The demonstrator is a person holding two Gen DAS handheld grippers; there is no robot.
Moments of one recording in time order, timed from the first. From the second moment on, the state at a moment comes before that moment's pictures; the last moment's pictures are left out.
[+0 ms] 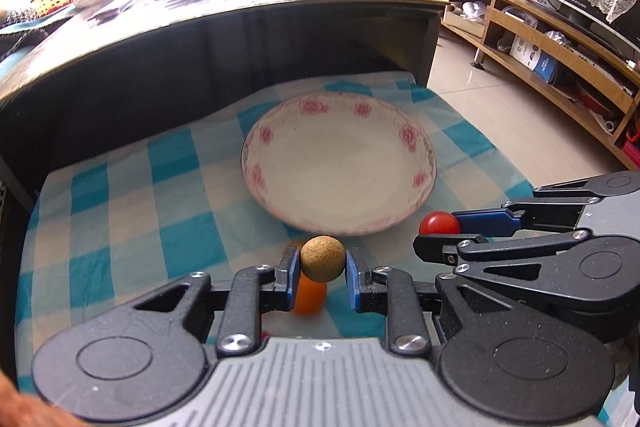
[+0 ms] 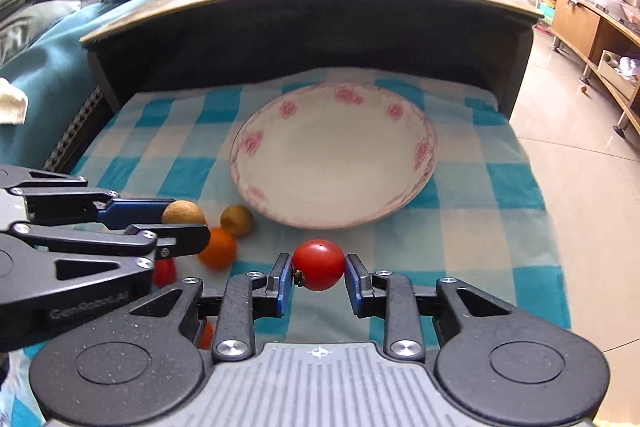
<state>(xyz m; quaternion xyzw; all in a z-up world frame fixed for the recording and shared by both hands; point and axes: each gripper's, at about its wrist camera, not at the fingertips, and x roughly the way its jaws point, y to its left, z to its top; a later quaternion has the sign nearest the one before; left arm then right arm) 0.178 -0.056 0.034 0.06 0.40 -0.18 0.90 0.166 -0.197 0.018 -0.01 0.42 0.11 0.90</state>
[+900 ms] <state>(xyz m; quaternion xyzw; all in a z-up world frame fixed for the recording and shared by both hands) 0.235 -0.073 0.008 0.06 0.40 -0.18 0.90 0.227 -0.208 0.008 -0.01 0.42 0.08 0.91</state>
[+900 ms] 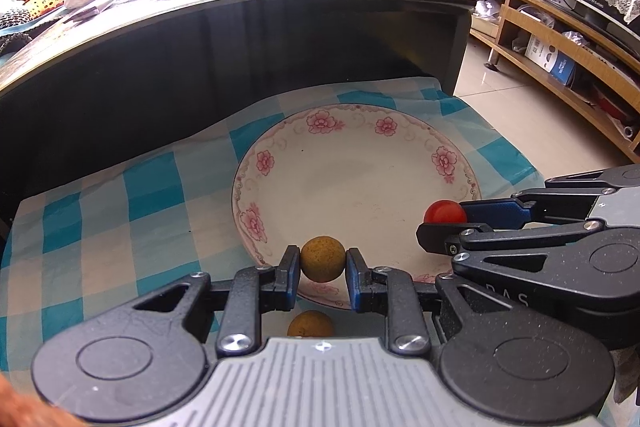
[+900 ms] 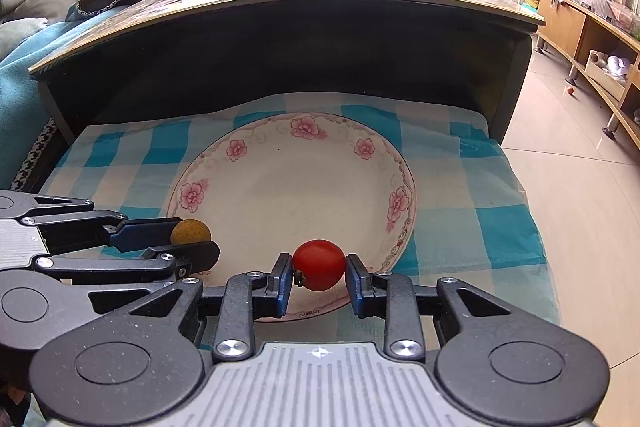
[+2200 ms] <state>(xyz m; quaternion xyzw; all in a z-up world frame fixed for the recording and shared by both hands) 0.230 -0.069 0.021 0.06 0.38 -0.16 0.91 0.219 -0.214 0.024 0.00 0.40 0.07 0.91</state>
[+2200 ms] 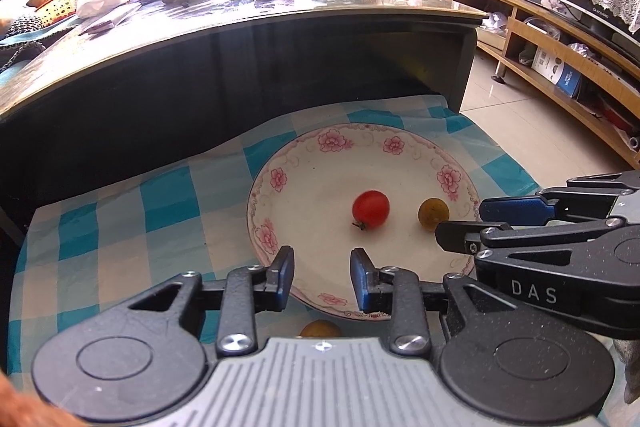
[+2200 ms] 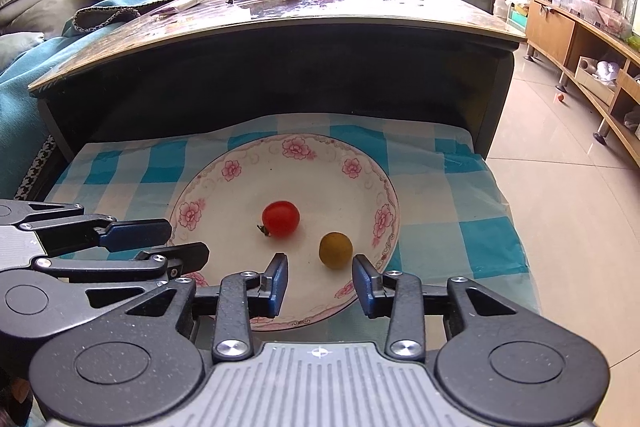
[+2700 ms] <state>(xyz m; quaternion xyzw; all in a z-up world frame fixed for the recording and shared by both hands) 0.213 -0.060 0.039 0.06 0.37 -0.16 0.91 0.205 -0.206 0.037 -0.01 0.39 0.09 0.92</state>
